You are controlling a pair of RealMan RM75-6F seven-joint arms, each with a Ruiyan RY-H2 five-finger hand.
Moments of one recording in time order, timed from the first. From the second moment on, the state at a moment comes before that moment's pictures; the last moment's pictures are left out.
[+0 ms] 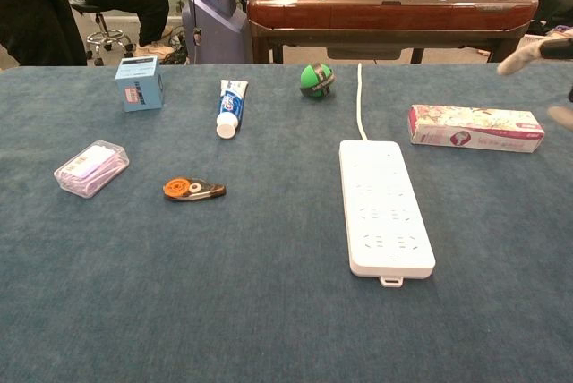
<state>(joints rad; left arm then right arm) -0.12 -1.17 0.01 -1.56 1.60 1.49 0.09 0.44 -1.19 0.19 -1.74 -1.28 1.04 -0.45</state>
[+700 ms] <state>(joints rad) -0.12 -1.17 0.01 -1.57 1.59 1.48 0.09 0.69 -1.43 0.19 -1.54 -1.02 0.86 -0.56</state>
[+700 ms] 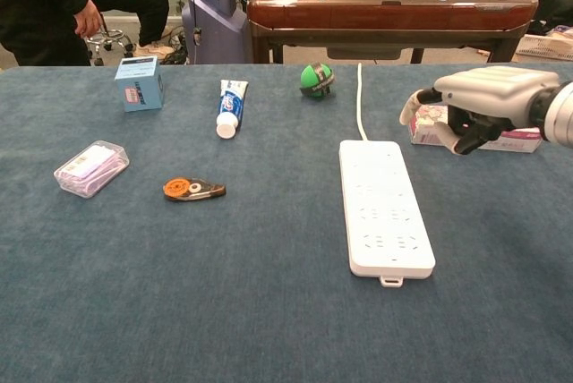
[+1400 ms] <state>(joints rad) -0.12 -1.16 0.01 -1.55 1.57 1.47 0.06 0.79 -1.52 0.14 -1.47 -0.90 0.84 -0.62</state>
